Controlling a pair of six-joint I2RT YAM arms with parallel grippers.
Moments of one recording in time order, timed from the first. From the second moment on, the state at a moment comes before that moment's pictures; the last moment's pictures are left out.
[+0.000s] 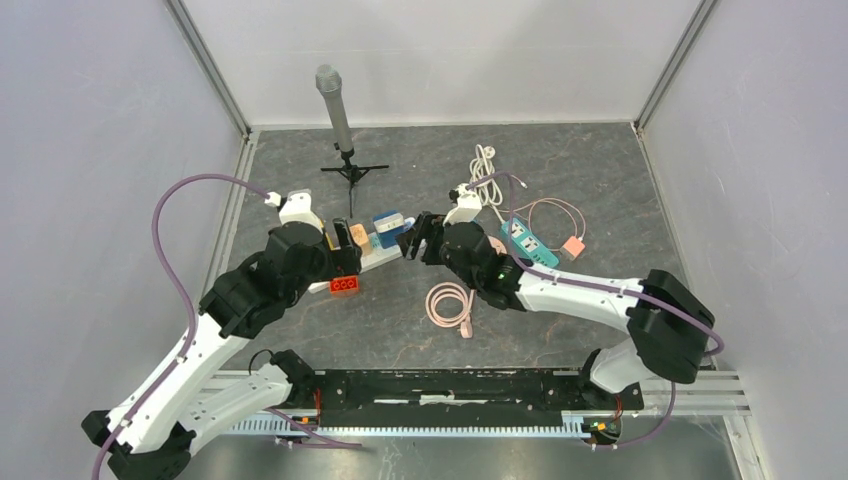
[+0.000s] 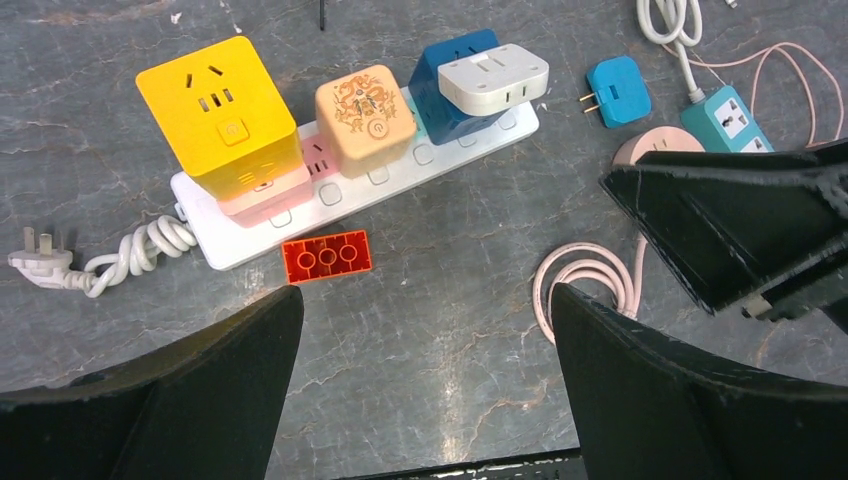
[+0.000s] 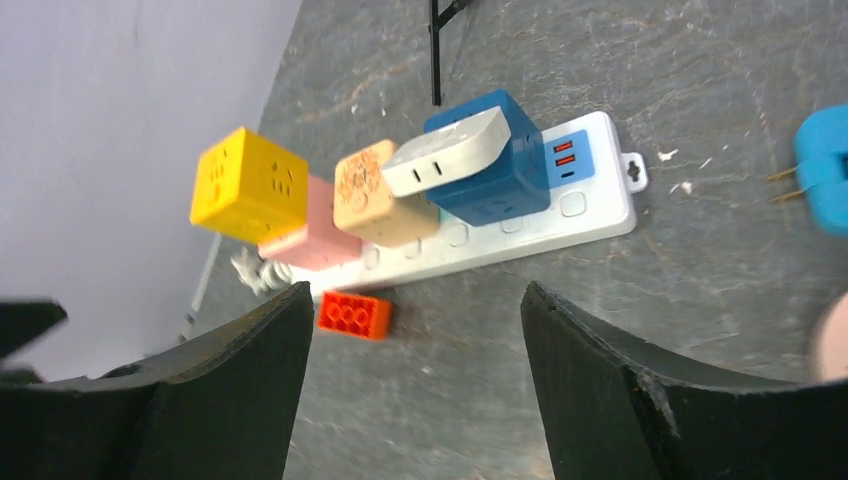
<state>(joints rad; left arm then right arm) -0.69 0.78 1.02 -0.88 -0.43 -0.60 0.99 1.46 0.87 0.28 0.35 0.70</state>
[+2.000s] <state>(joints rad) -0.54 1.13 1.12 -0.77 -0.28 -0.58 0.63 1.83 1.12 0.31 -0.07 0.99</state>
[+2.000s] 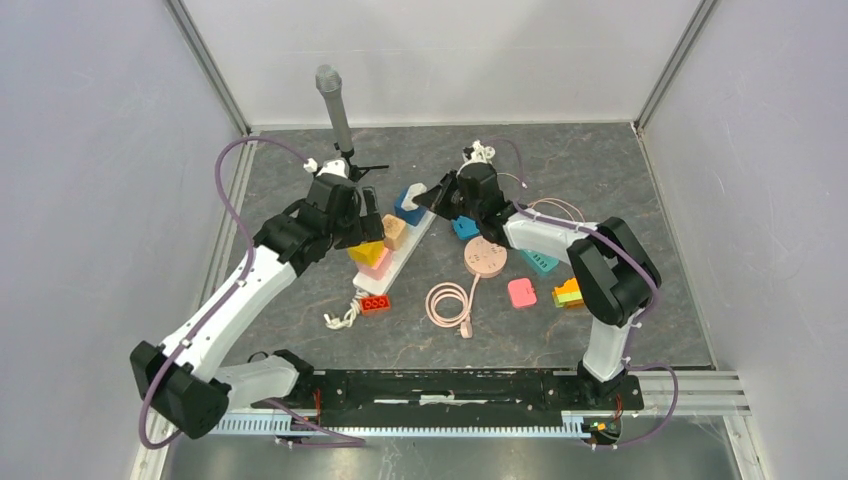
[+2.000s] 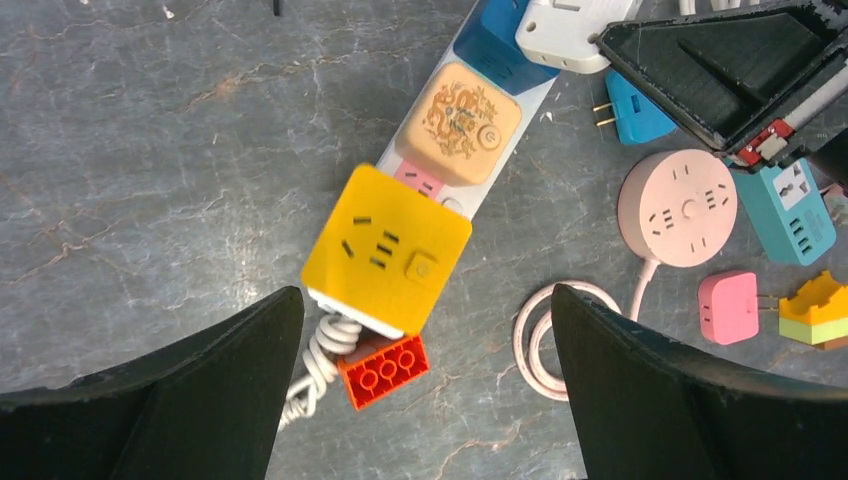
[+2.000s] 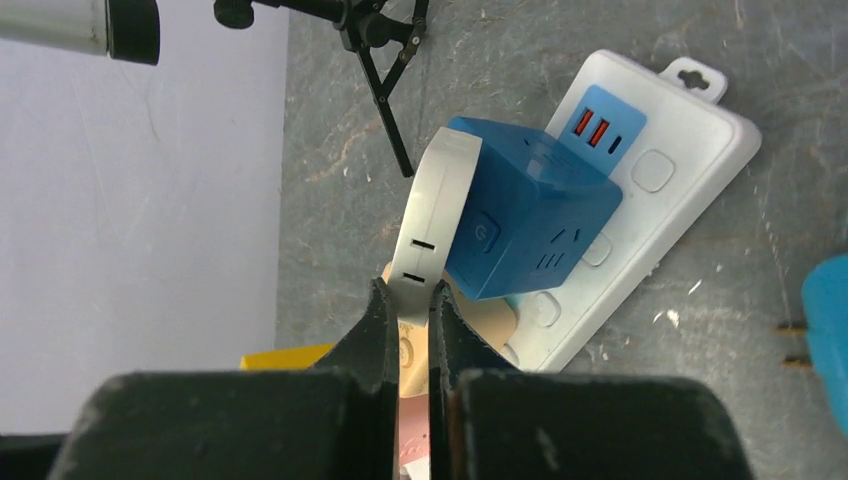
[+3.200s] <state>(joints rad) -0.43 1.51 1.16 -0.46 -0.12 -0.58 0.58 1.91 1.11 0.48 -0.33 0.86</state>
